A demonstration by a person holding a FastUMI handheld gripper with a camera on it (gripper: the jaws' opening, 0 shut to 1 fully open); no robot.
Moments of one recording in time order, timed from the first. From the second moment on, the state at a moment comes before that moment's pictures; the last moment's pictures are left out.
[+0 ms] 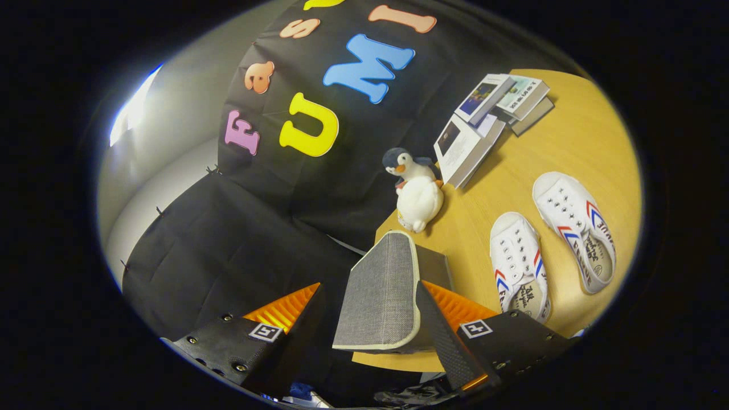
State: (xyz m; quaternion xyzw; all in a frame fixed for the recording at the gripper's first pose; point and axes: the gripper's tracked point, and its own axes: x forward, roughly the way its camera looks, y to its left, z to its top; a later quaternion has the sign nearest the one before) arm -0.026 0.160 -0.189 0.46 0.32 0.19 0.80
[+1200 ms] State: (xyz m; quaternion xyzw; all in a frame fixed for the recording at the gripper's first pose) arm -0.042 0.226 -0.261 0.59 0.44 0.19 0.65
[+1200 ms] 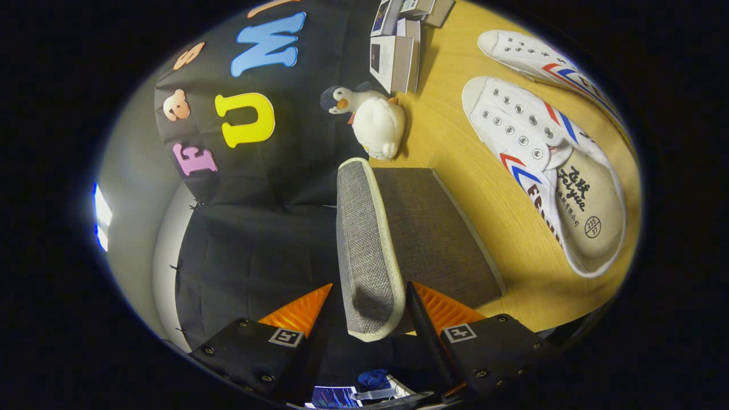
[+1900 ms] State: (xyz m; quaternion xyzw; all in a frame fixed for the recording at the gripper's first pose) arm -0.034 0.226 -0.227 0.56 0.42 0.22 0.68
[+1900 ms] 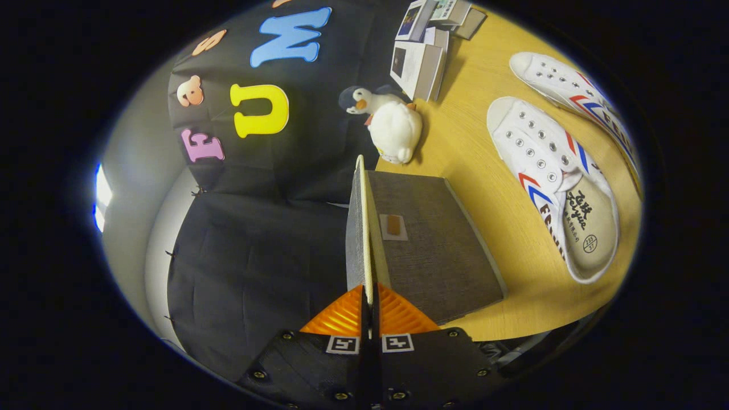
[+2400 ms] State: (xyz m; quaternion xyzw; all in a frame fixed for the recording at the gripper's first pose) arm -0.024 0.266 -0.154 0.51 0.38 0.28 0.72
